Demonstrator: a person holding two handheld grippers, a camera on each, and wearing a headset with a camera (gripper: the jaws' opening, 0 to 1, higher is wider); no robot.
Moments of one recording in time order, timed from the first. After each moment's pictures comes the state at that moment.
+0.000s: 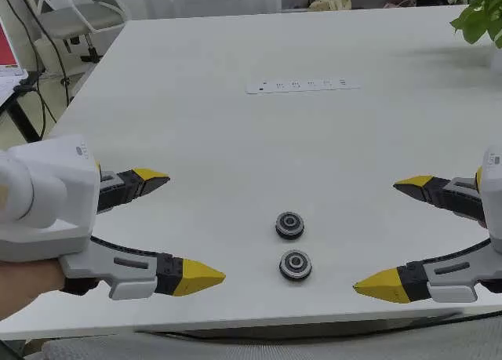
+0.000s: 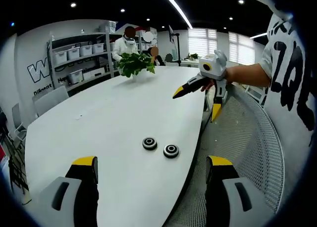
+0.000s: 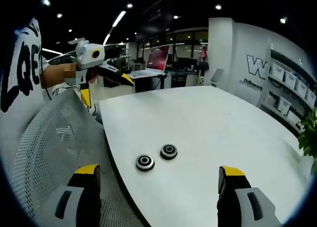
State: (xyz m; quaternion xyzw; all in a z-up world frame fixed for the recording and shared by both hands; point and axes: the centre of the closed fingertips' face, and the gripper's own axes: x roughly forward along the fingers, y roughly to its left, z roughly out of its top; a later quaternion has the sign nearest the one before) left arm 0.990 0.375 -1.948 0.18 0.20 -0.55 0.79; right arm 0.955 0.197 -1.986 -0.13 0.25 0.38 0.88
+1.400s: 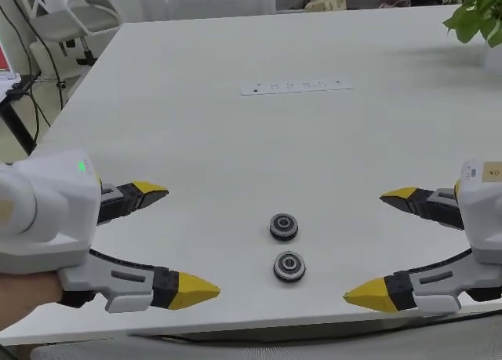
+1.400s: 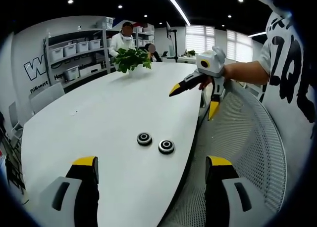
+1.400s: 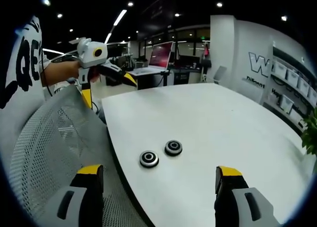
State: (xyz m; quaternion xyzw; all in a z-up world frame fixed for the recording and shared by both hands) left arm 0.985 0.371 -1.955 0.19 0.20 -0.56 0.78; right arm 0.951 0.201 -1.990 -0.13 0.26 0.39 0.87
